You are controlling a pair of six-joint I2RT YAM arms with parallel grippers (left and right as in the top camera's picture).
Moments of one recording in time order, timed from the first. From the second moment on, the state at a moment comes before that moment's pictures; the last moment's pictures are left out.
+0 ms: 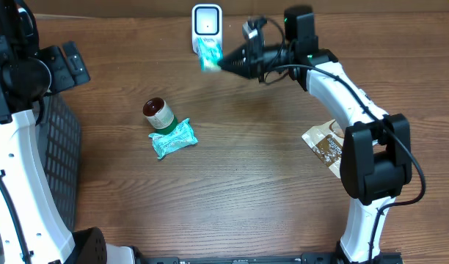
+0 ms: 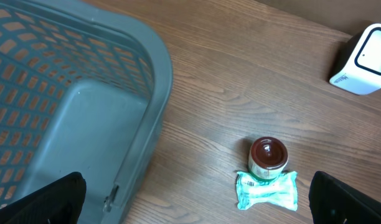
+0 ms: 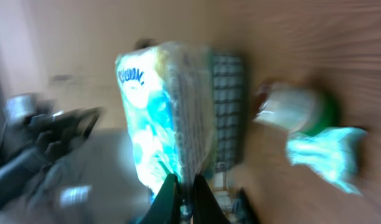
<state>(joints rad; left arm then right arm) 0.19 1.62 2.19 -1.52 -0.13 -0.20 0.26 2.10 1.66 -0.25 -1.25 0.87</state>
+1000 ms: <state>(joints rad) 0.19 1.62 2.19 -1.52 -0.13 -0.20 0.54 2.19 2.16 -0.43 0.43 -0.07</state>
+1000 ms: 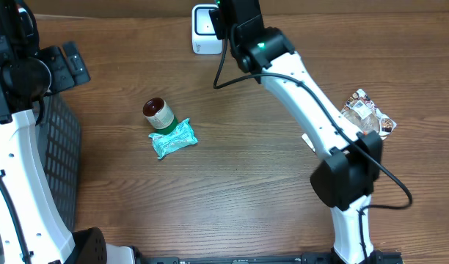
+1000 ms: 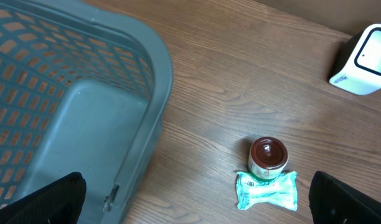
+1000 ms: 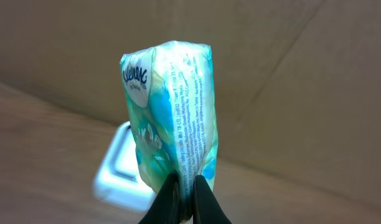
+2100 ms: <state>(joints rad) 0.19 1.62 2.19 -1.52 -0.13 -0.20 0.53 2.40 2.15 -0.31 0.40 -0.47</state>
